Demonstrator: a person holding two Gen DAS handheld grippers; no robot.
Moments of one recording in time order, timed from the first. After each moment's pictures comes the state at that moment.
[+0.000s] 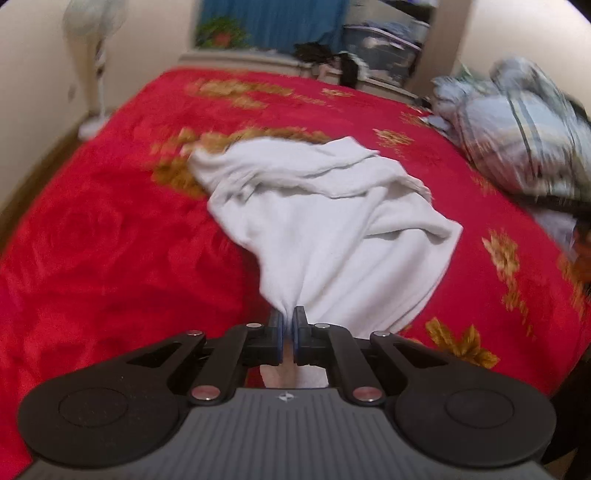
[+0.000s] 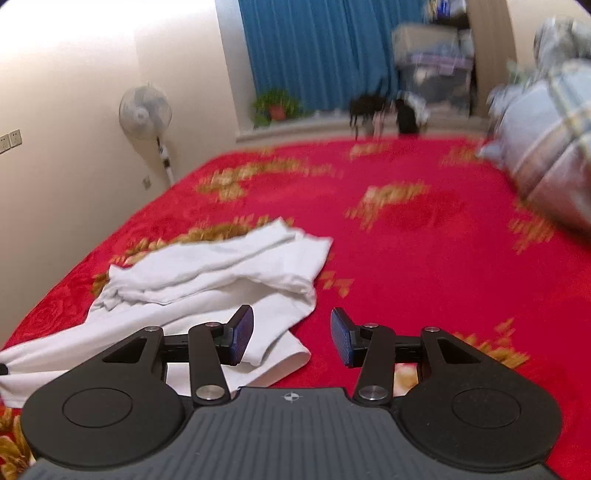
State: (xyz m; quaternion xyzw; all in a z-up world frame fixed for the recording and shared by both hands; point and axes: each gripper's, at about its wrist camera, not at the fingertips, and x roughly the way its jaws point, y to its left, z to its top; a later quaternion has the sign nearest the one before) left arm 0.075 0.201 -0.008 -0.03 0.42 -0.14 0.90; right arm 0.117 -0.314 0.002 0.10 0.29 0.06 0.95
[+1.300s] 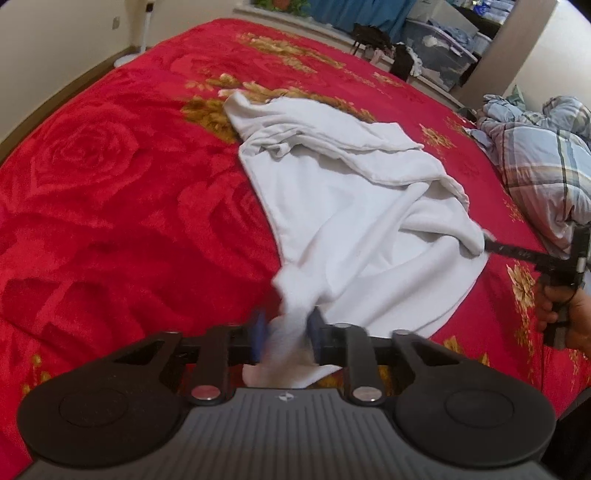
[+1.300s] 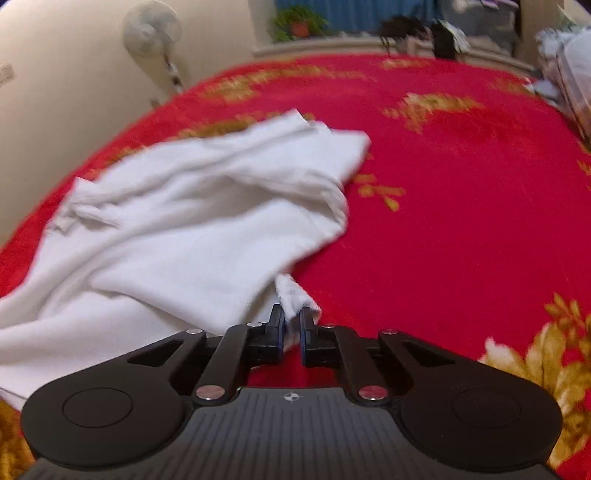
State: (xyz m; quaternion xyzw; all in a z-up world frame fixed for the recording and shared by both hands) left arm 0.102 0.194 -0.047 -0.10 0.45 -0.10 0.88; right arm 0.216 -0.283 -0.104 0.07 0.37 0.11 0.92
